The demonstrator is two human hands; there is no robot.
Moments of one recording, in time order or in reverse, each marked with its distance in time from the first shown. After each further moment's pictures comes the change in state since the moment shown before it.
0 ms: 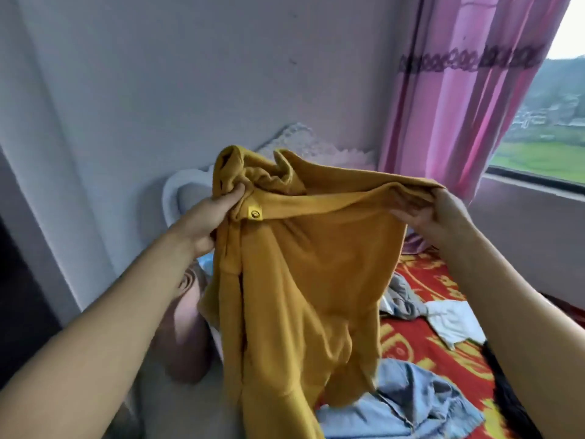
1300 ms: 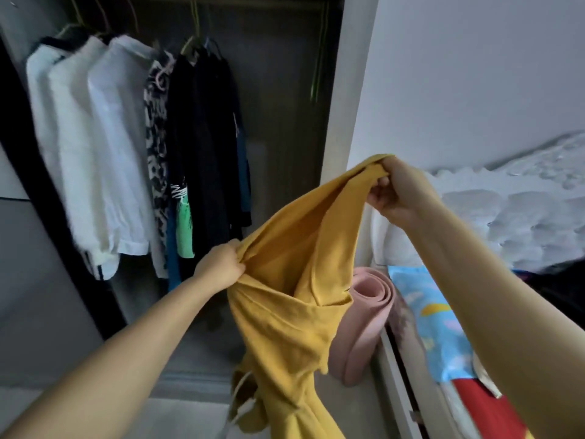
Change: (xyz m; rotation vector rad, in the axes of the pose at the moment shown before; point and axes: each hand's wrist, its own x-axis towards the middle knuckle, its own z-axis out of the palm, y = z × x) left_hand -0.158 -0.053 -0.551 1.097 0.685 -0.406; right_hand -0.114 0.346 0.551 -0.144 -0.646 0.297
